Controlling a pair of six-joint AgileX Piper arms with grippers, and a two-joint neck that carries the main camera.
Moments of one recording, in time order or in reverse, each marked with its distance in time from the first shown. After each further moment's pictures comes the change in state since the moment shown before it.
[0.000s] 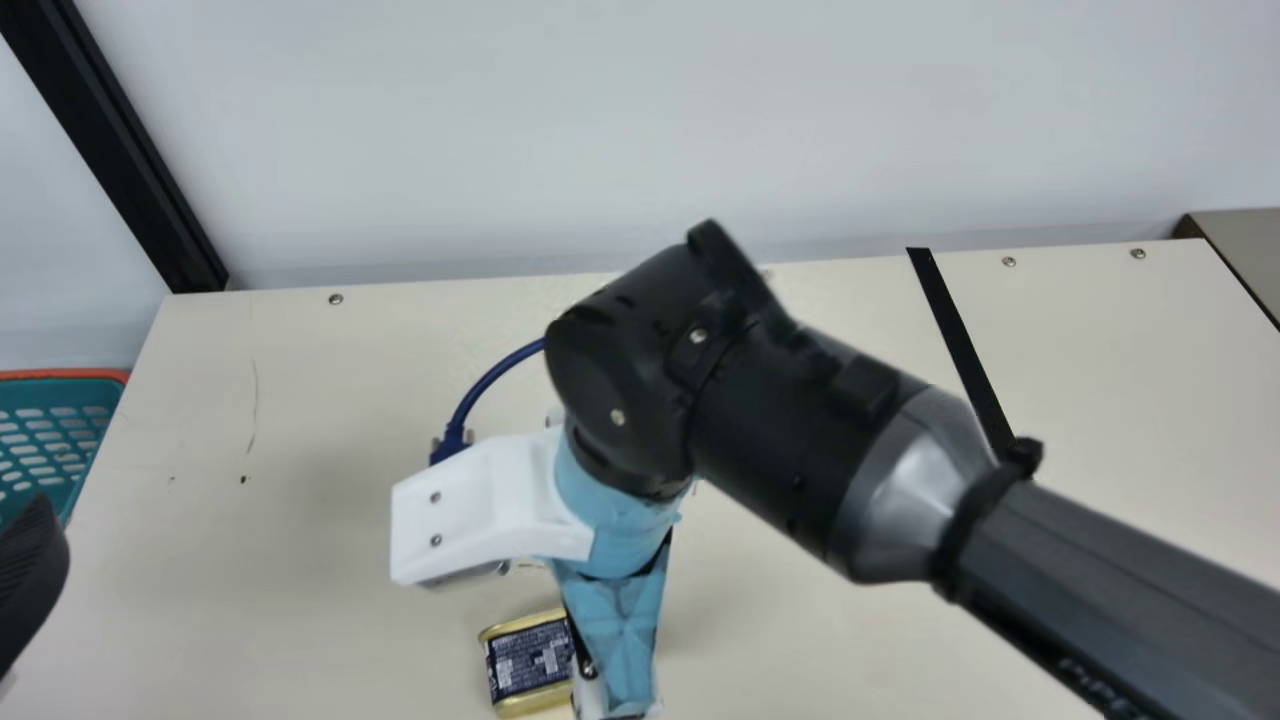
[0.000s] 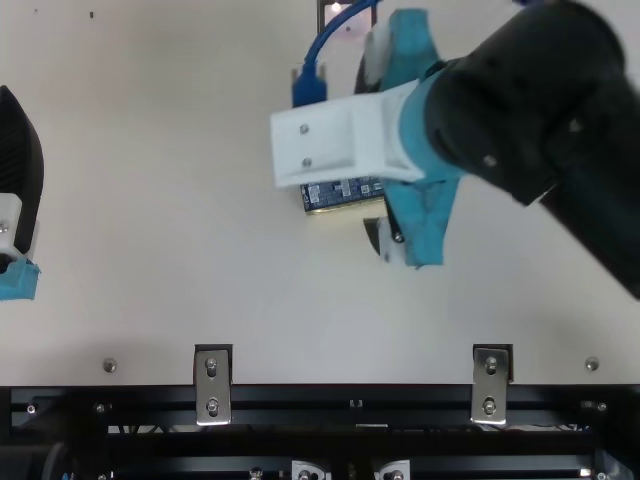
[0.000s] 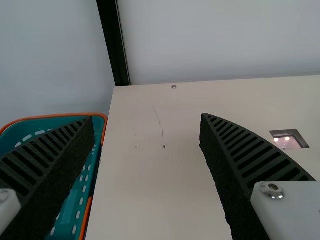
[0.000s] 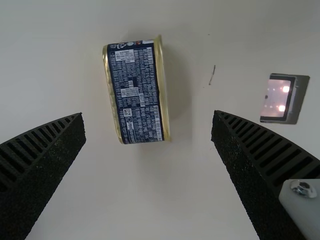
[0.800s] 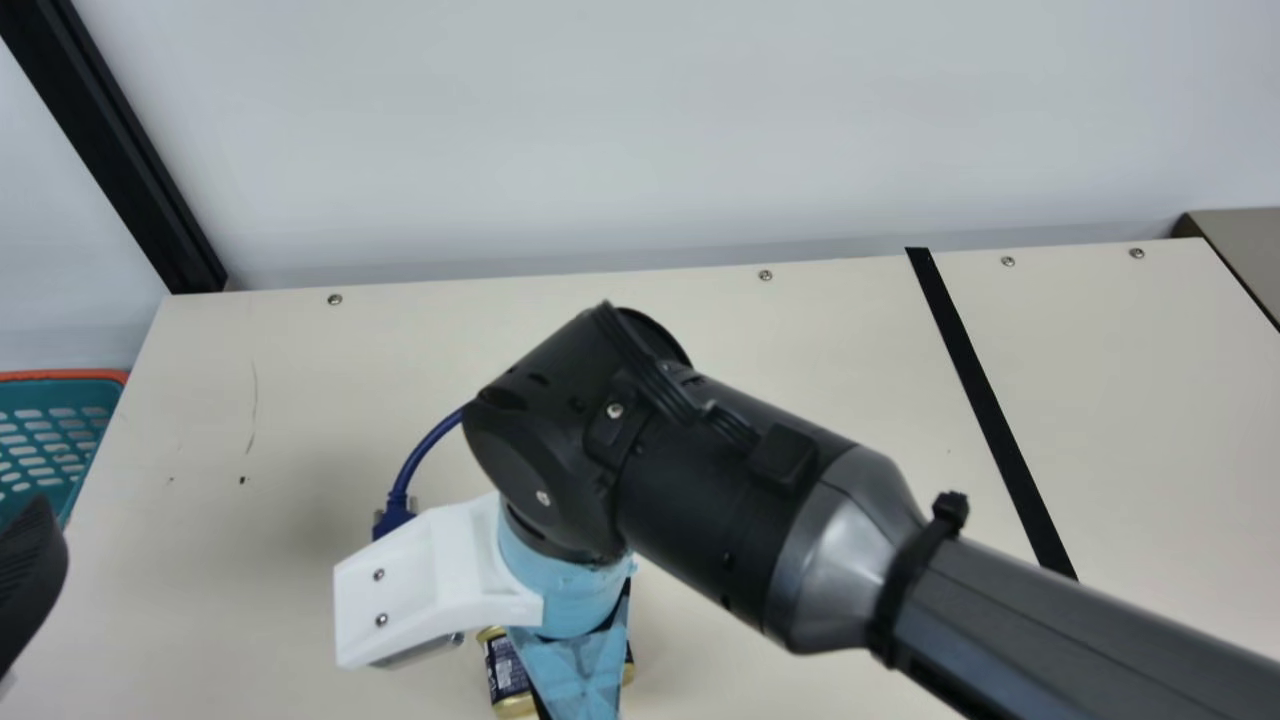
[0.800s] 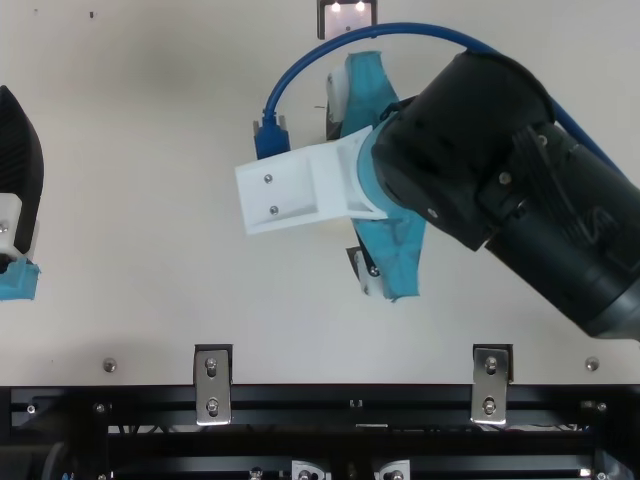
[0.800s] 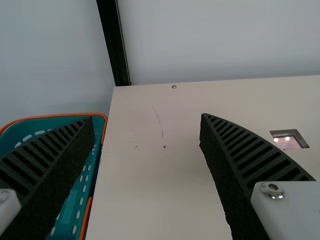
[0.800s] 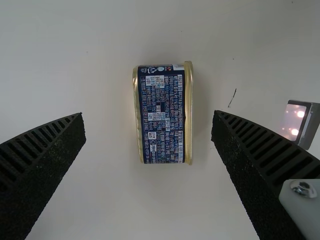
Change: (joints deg) left arm 0.0 0.0 0.0 0.0 0.0 0.0; right arm 4.6 0.4 0.2 -0.3 0.1 1.1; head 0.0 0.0
